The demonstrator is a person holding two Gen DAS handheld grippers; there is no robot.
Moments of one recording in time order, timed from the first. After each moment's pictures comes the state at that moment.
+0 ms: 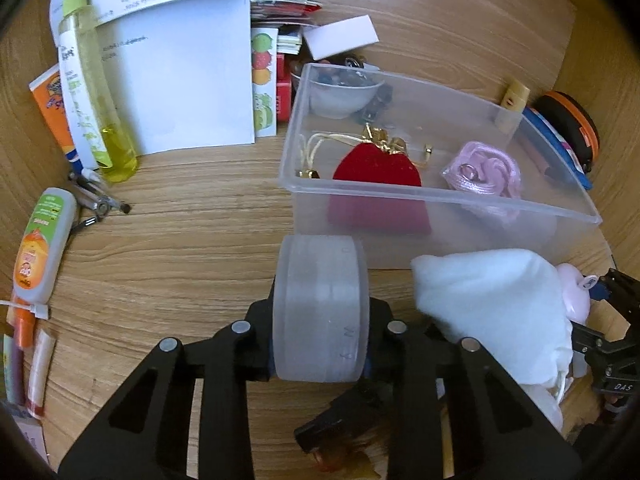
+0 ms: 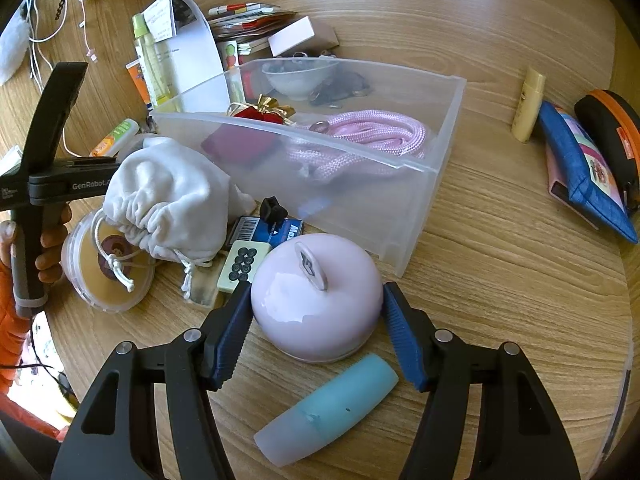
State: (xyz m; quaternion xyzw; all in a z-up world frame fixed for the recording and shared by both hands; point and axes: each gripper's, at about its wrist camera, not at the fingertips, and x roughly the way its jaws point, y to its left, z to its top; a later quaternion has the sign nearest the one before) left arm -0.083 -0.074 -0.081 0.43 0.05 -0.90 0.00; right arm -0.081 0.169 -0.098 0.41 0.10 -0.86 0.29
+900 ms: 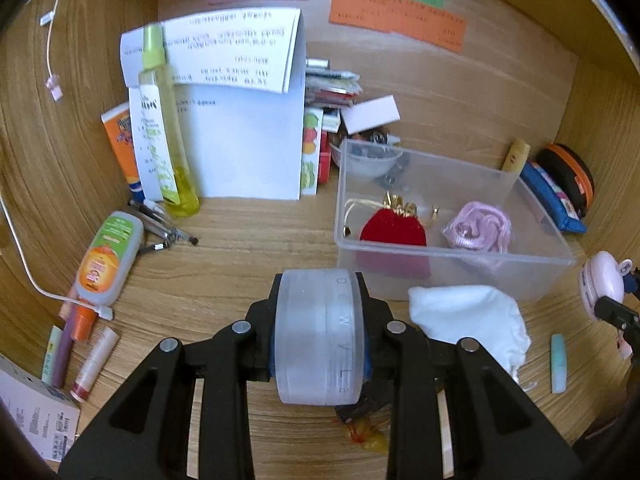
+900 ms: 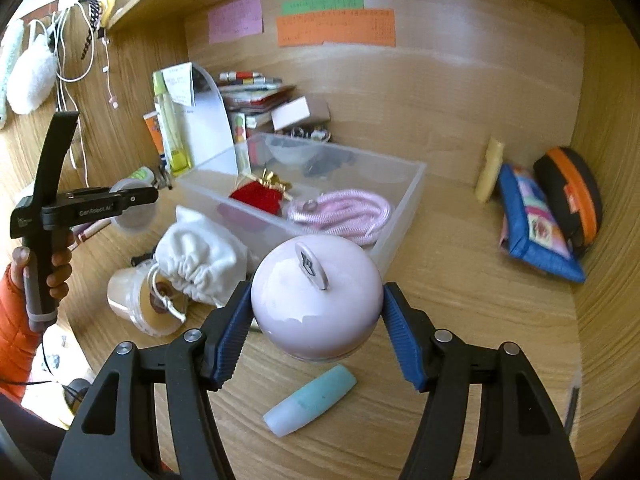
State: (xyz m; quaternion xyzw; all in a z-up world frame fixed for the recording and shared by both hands) left arm -0.042 -0.090 -0.028 0.35 0.06 -0.93 0.05; right arm -0.056 0.192 -0.031 0.33 0.09 -0.90 0.28
